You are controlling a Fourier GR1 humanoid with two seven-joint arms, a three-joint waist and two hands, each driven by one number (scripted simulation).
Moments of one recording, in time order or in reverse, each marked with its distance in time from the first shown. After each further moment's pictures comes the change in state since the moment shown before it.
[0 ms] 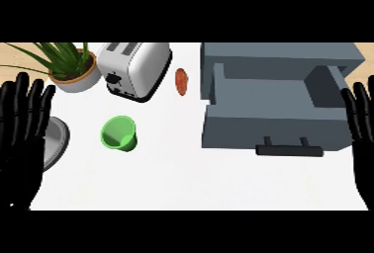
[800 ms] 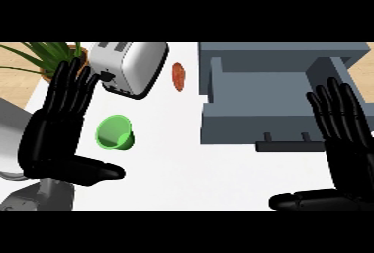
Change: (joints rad) left arm -0.147 -0.038 0.036 0.262 0.247 -0.118 0.023; right arm -0.016 0.033 0.060 0.038 -0.094 0.076 0.062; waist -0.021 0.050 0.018
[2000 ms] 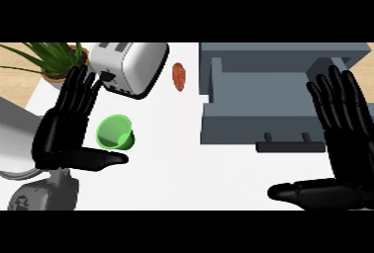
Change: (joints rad) left arm 0.001 -0.001 0.035 0.131 -0.016 0.004 -0.013; right arm -0.076 0.020 -0.029 0.012 0.007 0.004 0.053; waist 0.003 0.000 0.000
